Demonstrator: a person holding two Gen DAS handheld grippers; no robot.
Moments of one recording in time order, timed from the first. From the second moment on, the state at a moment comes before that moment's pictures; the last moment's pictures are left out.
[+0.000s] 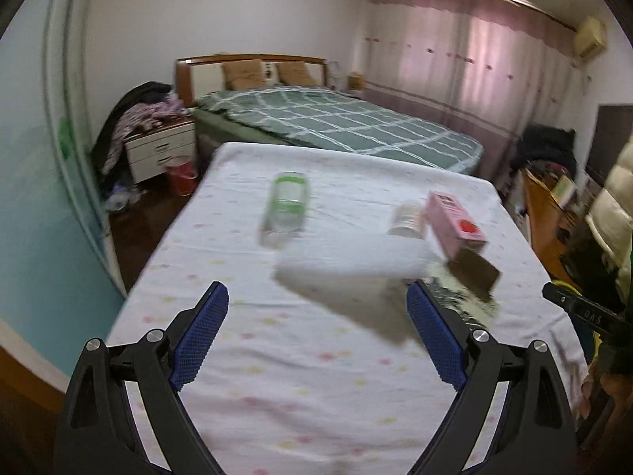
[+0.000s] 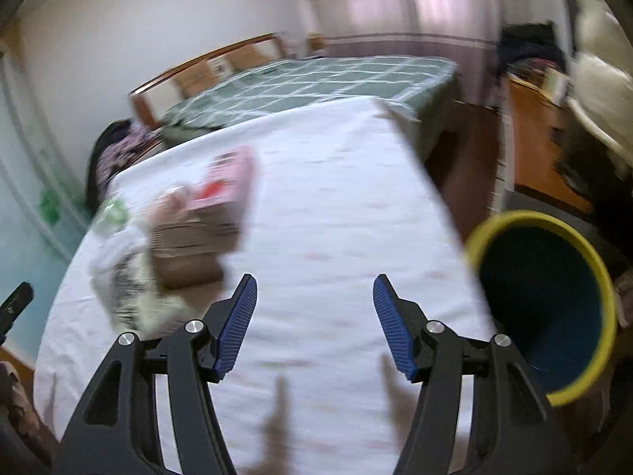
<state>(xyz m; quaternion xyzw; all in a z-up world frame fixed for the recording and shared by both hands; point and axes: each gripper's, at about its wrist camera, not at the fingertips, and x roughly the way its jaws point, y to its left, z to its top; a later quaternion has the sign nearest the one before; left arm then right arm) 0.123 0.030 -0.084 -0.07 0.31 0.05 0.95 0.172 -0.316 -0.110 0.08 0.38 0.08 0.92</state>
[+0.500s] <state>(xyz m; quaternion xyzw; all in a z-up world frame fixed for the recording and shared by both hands) 0.093 0.094 -0.073 -0.10 0.27 0.10 0.95 0.218 -0.161 -0.102 0.03 0.40 0.19 0.90</state>
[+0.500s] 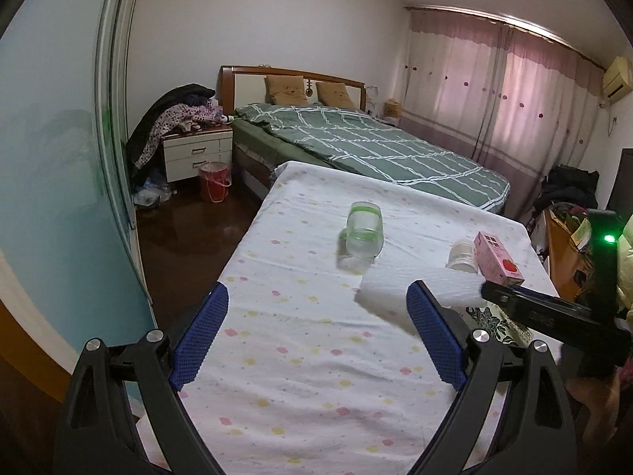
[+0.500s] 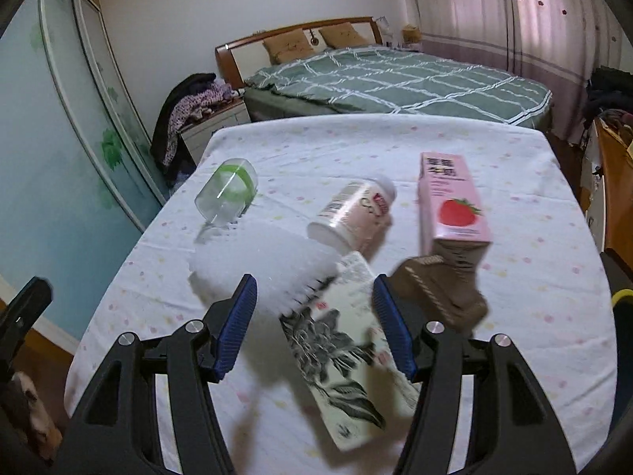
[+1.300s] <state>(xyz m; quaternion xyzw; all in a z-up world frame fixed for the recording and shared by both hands) 0.085 0.090 -0.076 -0.11 0.28 0.08 0.95 0.201 -0.143 -0.093 0.02 0.38 0.21 0.90</state>
